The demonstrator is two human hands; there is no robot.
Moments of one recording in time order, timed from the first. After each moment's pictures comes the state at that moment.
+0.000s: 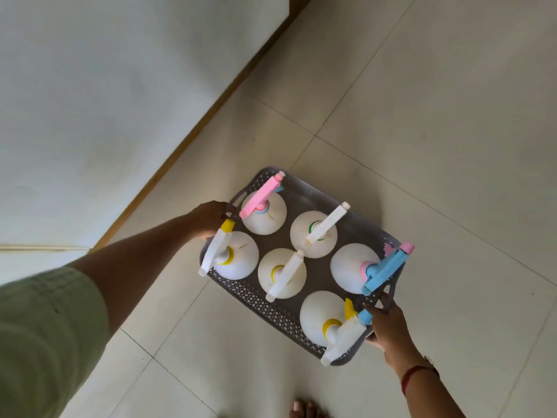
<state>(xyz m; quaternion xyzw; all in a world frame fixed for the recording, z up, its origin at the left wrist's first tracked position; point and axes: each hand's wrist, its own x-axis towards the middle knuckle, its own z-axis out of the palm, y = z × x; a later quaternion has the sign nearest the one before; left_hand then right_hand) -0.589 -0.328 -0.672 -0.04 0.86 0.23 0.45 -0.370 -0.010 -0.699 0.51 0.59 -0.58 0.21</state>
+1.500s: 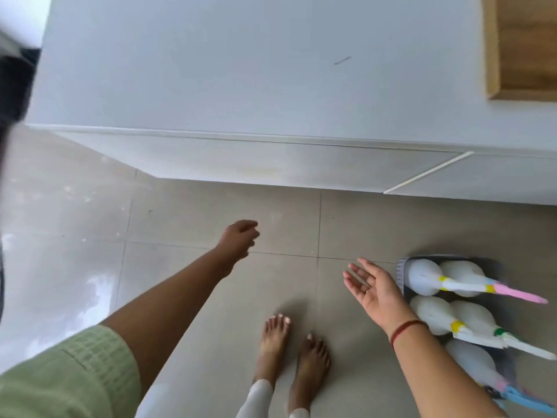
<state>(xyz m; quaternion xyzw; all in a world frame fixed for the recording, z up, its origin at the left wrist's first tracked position) -0.204 -0.591 -0.488 -0.62 0.48 0.61 0.08 -0.377 -0.366 -0.518 0.35 0.55 -0.55 0.52</state>
